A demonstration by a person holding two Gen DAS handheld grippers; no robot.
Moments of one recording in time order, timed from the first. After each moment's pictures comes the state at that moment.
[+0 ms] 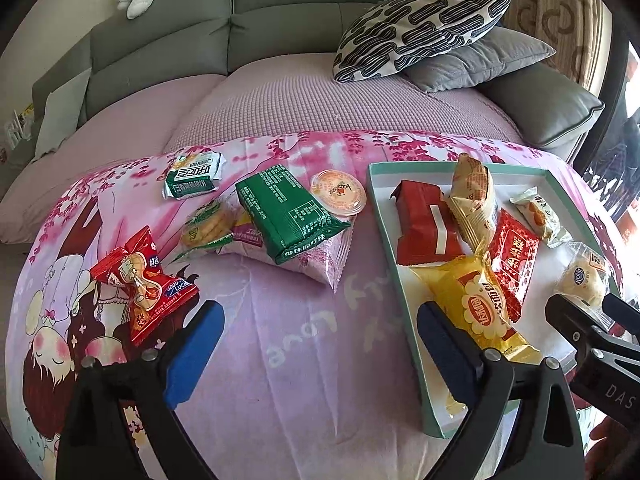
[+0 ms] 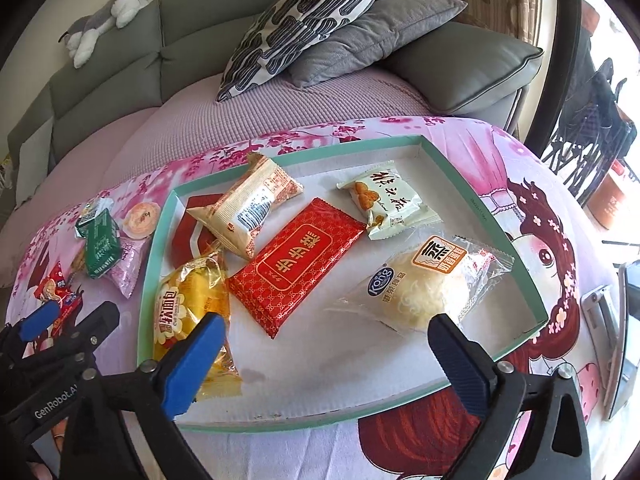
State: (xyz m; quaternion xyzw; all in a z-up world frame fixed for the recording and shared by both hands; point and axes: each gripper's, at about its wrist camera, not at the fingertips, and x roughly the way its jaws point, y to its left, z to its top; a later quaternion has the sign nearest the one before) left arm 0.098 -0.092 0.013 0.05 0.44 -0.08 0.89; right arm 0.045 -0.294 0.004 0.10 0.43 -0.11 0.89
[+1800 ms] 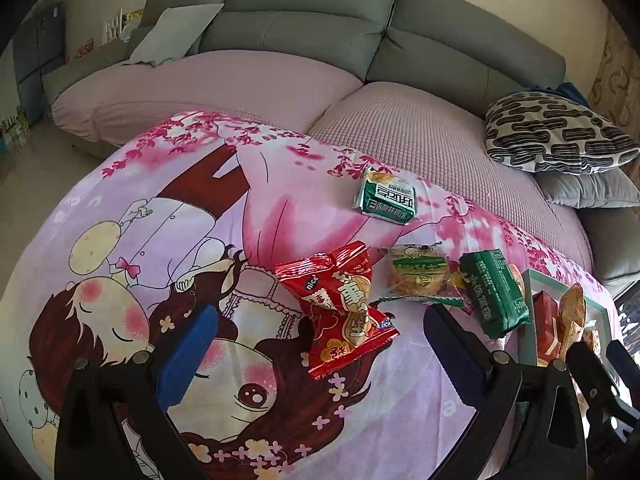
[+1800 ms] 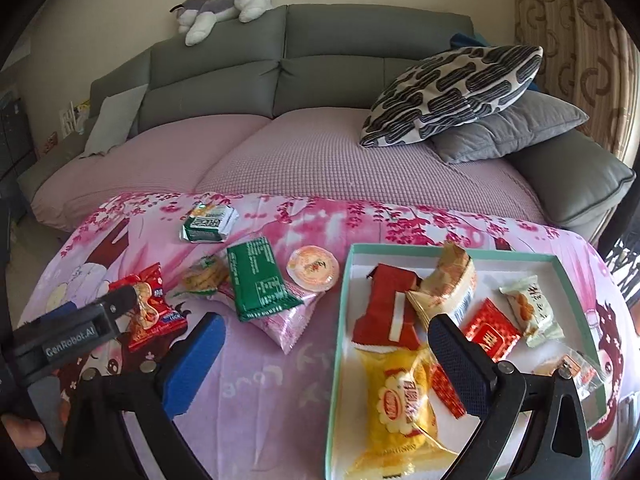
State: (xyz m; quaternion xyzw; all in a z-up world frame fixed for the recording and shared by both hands) left arm 0.125 0.076 0.013 -0.13 0.42 0.06 0.89; right arm 0.098 -0.152 0.040 0.00 0.36 0.02 0.93
